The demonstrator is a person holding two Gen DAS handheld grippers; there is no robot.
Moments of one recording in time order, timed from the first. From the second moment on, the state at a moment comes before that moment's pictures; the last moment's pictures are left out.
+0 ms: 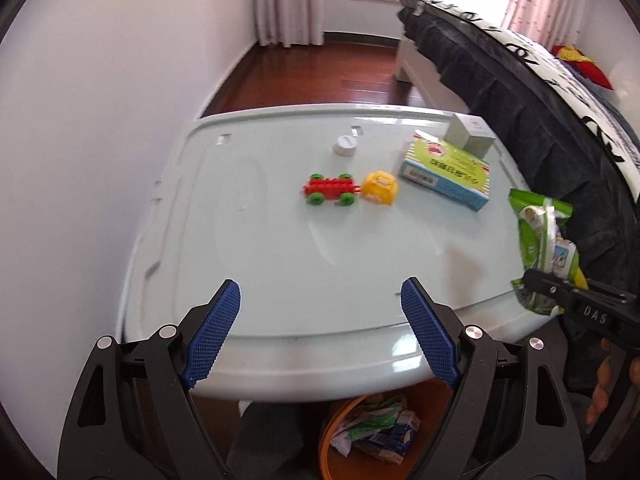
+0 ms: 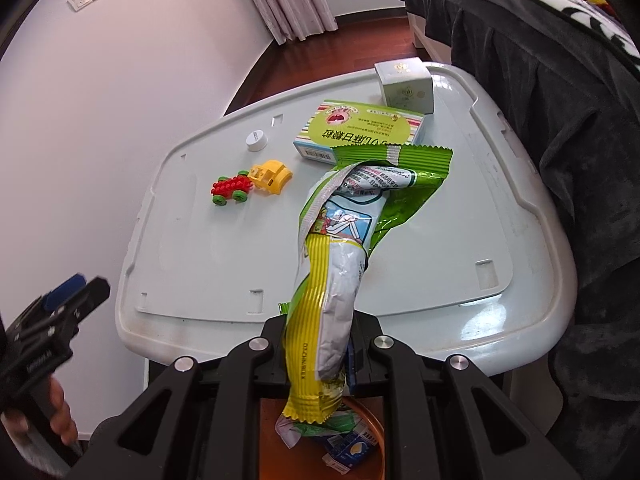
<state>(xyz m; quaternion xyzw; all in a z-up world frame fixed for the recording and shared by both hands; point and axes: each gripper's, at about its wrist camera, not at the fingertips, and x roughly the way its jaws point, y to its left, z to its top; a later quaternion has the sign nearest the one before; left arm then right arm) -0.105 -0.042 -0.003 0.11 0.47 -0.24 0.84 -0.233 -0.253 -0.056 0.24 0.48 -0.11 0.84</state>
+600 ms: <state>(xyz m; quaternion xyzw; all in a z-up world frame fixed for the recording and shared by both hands) -0.009 -0.090 -0.055 0.19 0.47 -0.46 0.73 -0.240 -0.271 -0.077 0.24 0.48 -0.09 0.84</state>
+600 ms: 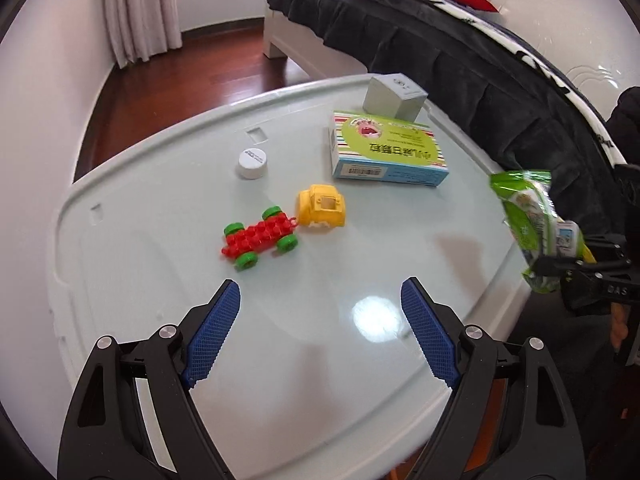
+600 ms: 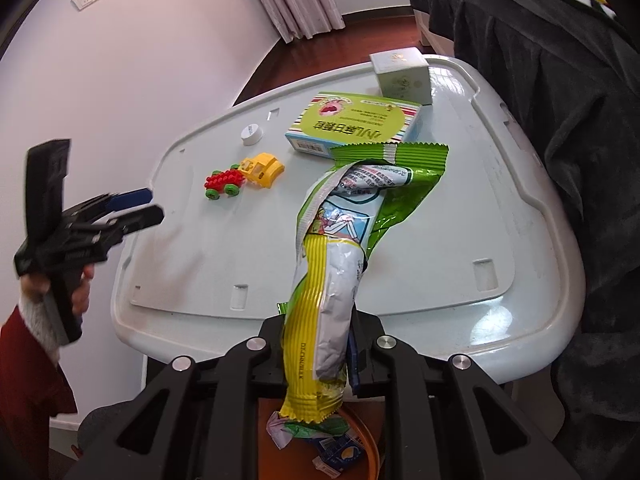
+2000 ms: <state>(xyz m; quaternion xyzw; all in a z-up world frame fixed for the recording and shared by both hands) 0.062 -0.152 -0.132 0.34 0.46 -0.54 0.62 -0.240 -0.290 -0.088 0.28 0.47 -0.07 0.84</state>
